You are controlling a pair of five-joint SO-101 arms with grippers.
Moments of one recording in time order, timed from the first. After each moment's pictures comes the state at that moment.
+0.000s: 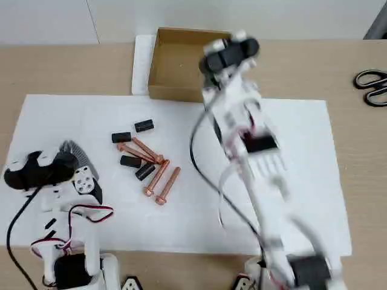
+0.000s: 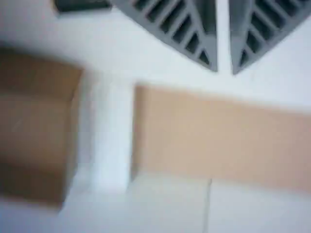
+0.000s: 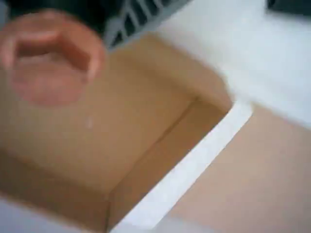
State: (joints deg) left arm -15.4 -102.8 80.9 47.6 8.3; right arm -17.9 -12.0 25.6 13.8 3.3
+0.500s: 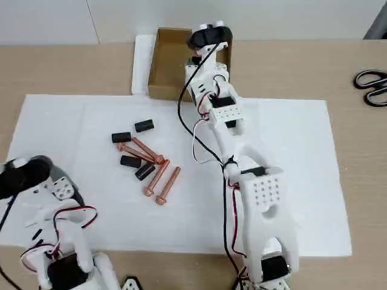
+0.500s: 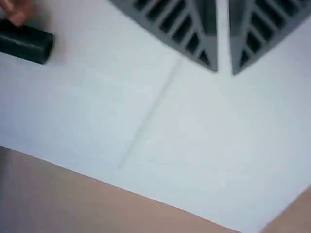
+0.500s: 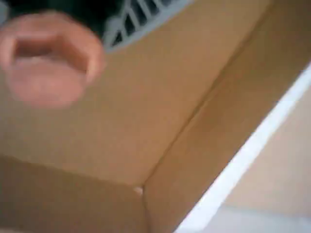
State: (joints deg) left arm -29.4 -102.8 81.0 55.0 8.3; right arm -17.9 52.4 -33.6 10.8 -9.7
